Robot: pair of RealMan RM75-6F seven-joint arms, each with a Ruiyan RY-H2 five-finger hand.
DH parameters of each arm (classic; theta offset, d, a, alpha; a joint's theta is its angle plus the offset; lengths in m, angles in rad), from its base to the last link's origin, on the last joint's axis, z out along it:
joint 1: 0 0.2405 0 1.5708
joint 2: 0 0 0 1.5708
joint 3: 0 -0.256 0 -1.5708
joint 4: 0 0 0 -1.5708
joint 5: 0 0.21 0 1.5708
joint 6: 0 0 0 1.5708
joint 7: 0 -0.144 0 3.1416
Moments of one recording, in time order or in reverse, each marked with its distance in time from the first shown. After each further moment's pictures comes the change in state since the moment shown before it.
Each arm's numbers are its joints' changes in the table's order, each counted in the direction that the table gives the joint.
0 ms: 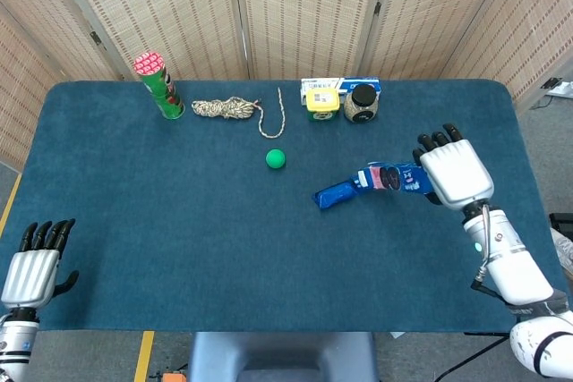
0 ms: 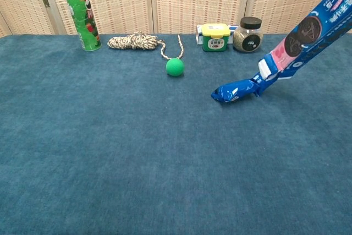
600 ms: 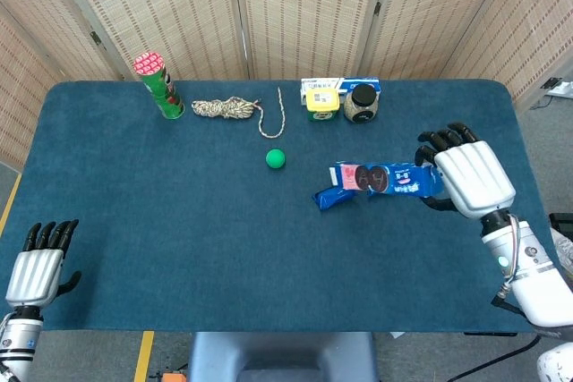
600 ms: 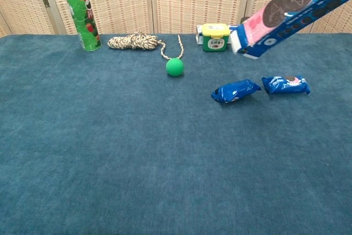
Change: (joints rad) left arm -0.009 0.008 -0.002 0.003 -0.016 0.014 -0.020; right arm -0.103 -0.089 -0.034 0.076 -0.190 -0.053 -0.425
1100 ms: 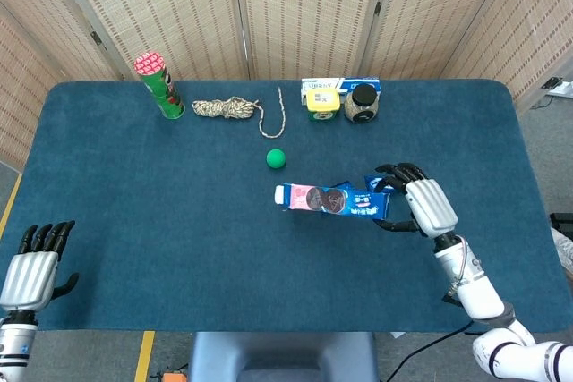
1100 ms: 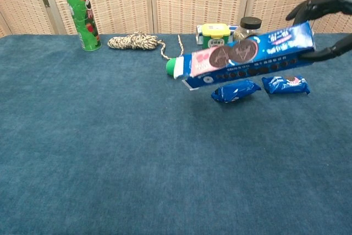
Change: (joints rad) left arm 0.016 -0.031 -0.010 0.026 0.028 -0.025 0.048; right arm -0.097 0.654 0.085 -0.614 -0.288 -0.097 -0.520
